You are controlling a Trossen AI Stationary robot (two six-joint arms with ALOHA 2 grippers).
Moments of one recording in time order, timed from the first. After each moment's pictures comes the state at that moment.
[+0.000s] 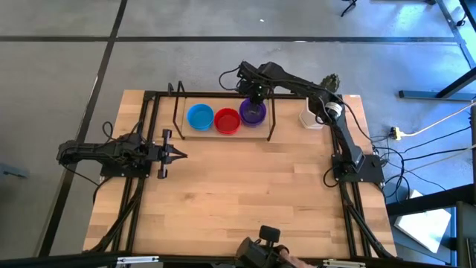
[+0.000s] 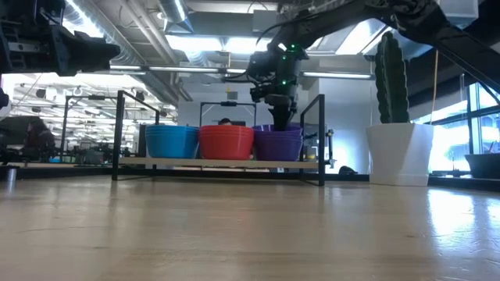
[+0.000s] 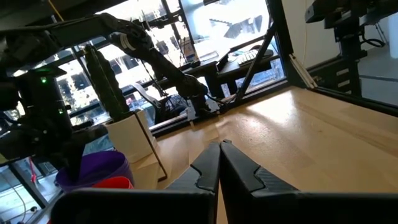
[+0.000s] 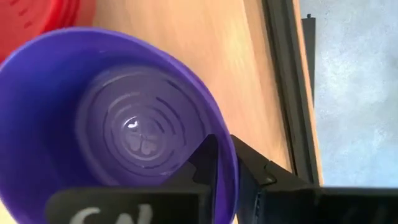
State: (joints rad) left arm 0.00 0.00 0.01 0.05 0.07 0.36; right arm -0.58 2.17 2.11 -1.20 0.06 -0.35
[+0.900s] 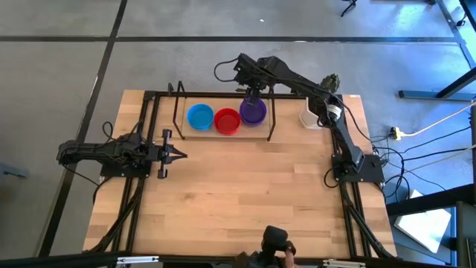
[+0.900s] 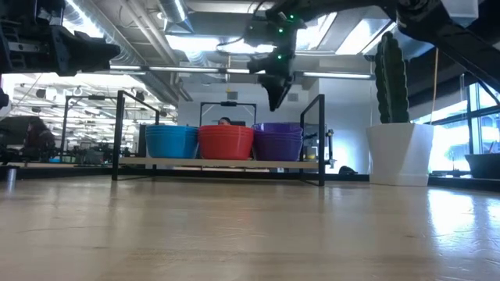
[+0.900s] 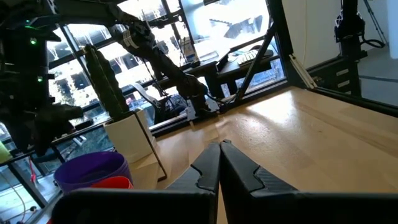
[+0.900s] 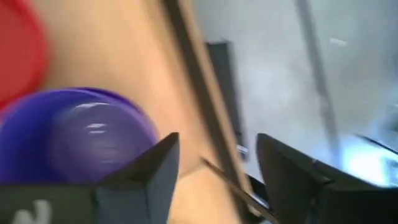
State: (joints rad) left arm 0.00 0.00 0.01 0.05 0.07 0.35; right arm -0.52 2.16 2.35 -1.30 0.33 -0.26
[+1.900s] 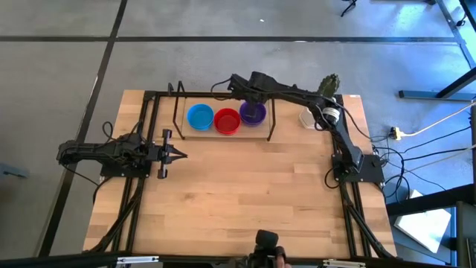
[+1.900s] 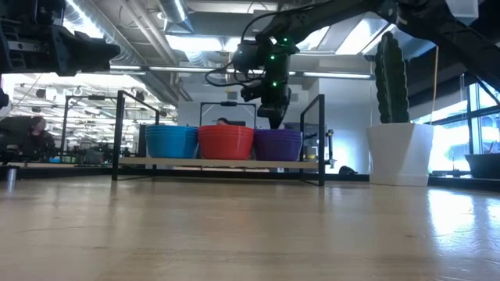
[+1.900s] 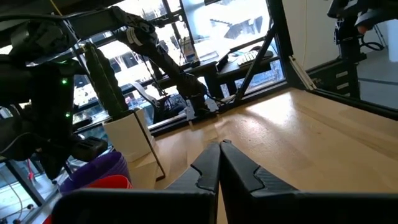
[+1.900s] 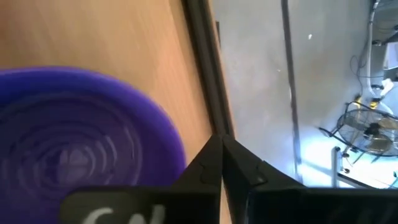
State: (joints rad) left arm 0.00 0.00 0.01 0.05 0.07 0.34; right arm -0.46 2.16 2.07 -1.10 0.52 -0.30
